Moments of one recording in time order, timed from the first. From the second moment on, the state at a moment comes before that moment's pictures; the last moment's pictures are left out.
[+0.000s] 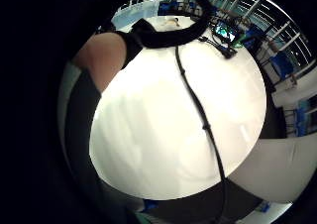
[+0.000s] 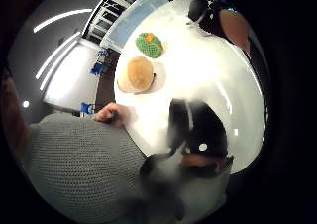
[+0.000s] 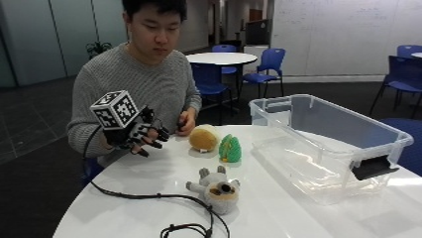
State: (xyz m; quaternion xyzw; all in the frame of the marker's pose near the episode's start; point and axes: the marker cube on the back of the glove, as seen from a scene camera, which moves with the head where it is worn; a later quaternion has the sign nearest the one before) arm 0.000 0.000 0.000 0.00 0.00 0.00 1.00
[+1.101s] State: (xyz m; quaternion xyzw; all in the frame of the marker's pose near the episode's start) arm 0.009 -0.268 -0.024 -0.08 0.08 -0.01 0.99
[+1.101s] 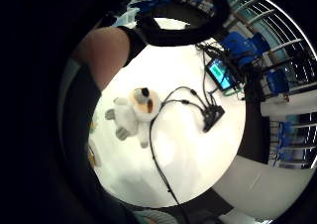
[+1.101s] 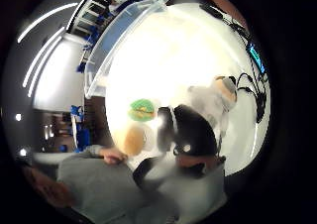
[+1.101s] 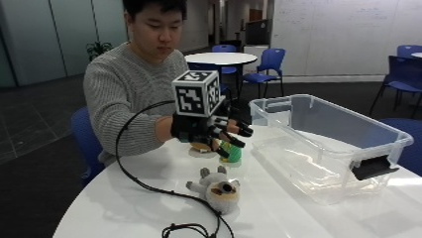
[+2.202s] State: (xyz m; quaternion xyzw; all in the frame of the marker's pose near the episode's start) arm 0.035 -0.284 0.005 0.00 0.13 0.07 0.99
